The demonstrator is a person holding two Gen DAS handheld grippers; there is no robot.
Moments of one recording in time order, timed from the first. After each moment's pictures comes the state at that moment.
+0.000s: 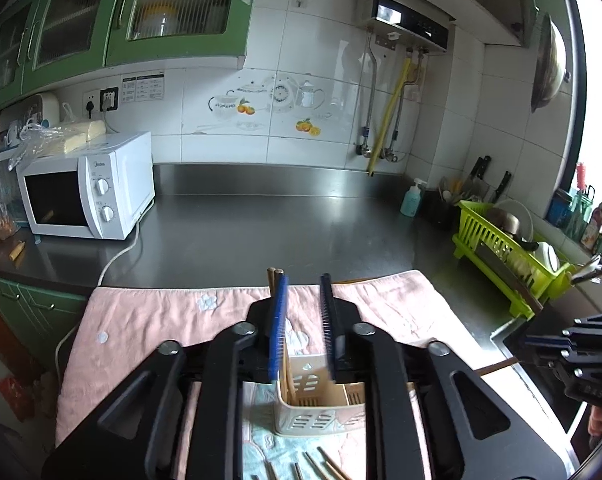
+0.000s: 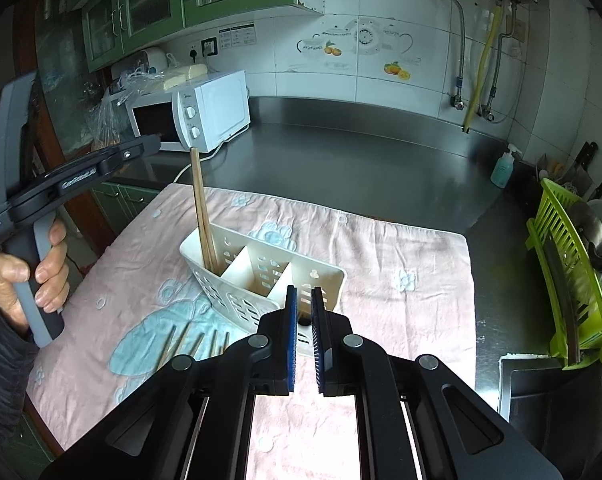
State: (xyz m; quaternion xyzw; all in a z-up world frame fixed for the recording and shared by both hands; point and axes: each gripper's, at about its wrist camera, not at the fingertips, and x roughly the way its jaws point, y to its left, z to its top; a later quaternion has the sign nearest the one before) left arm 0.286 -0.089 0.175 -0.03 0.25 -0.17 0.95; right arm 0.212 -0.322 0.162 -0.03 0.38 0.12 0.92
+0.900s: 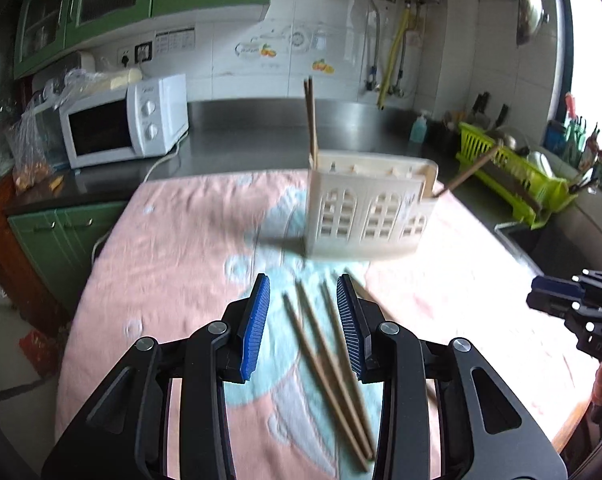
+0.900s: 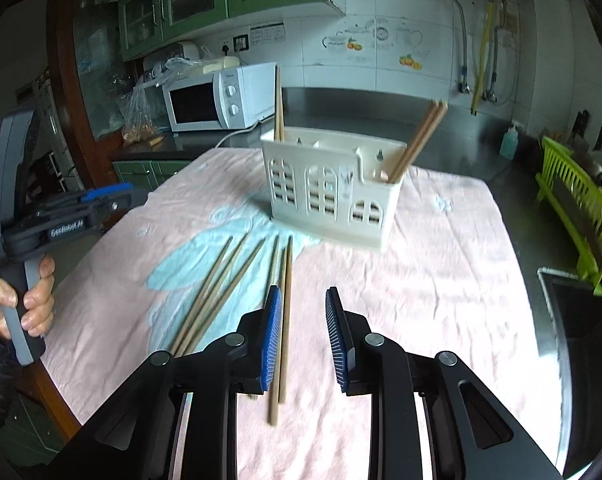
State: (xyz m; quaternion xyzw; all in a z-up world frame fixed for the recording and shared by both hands) left arm 0.108 -0.029 0.064 0.01 0.32 -0.14 0.94; right arm 0.047 -0.270 0.061 -0.01 0.35 0.14 0.93
